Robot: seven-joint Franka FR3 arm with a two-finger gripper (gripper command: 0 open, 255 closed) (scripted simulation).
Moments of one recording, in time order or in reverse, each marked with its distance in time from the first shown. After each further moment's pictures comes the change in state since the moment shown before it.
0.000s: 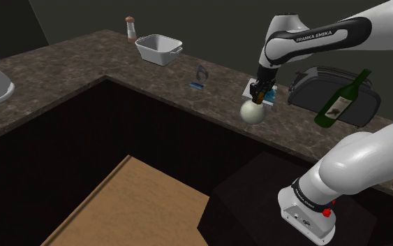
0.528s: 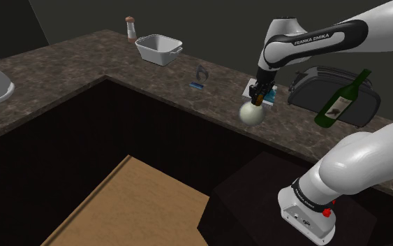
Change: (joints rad) arm -0.001 0.012 -0.003 -0.018 -0.001 0.031 -0.001
